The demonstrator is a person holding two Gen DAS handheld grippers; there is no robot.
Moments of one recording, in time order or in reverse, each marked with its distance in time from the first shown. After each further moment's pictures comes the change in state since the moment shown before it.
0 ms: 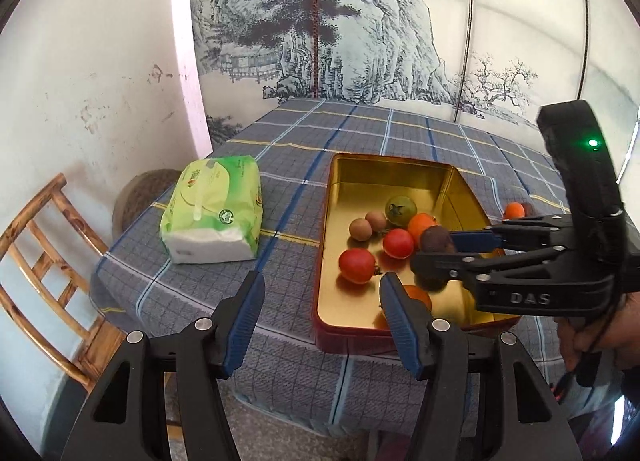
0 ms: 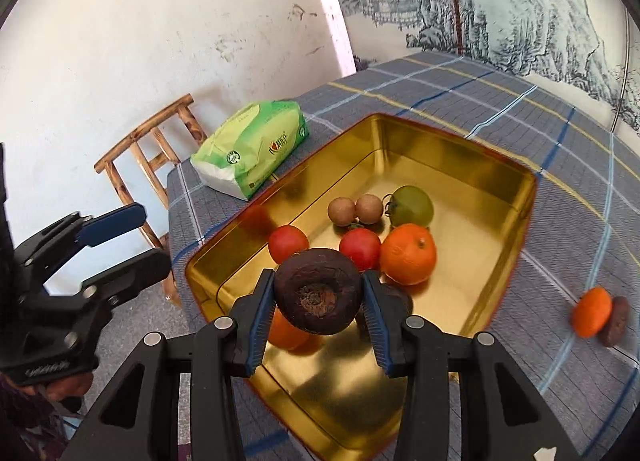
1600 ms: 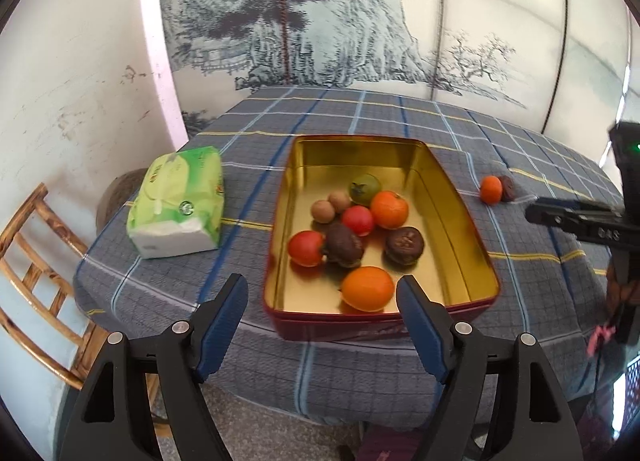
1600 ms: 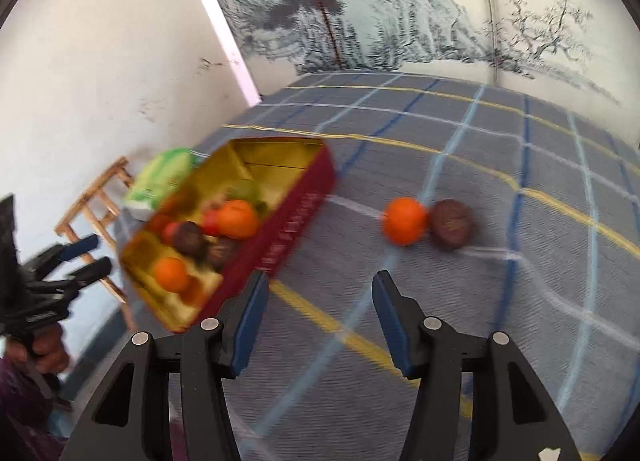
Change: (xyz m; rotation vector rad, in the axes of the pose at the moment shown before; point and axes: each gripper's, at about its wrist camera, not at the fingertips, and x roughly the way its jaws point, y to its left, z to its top) left arm 0.005 -0.031 -0.005 0.076 0.050 -0.052; right arm -0.097 -0.106 -0.070 0.210 -0.134 -0.196
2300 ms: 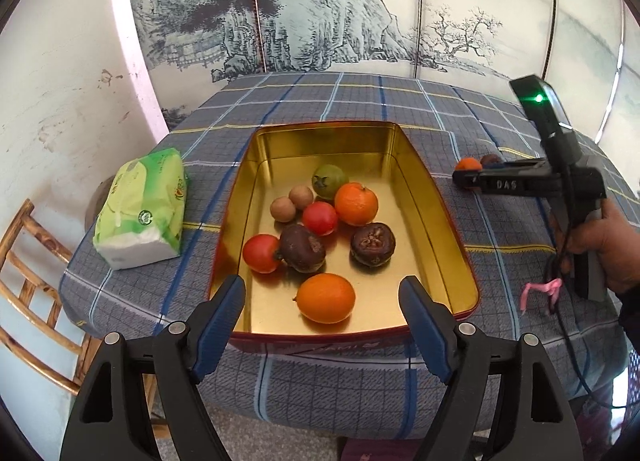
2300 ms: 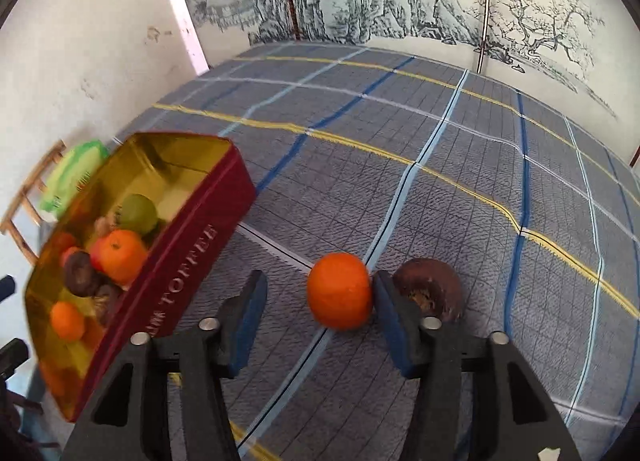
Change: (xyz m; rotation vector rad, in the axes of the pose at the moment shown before) left arm 0.025 -0.035 0.015 0.059 0.066 -0.018; right arm 0.088 -0.028 0.039 -0.015 0.122 -0.157
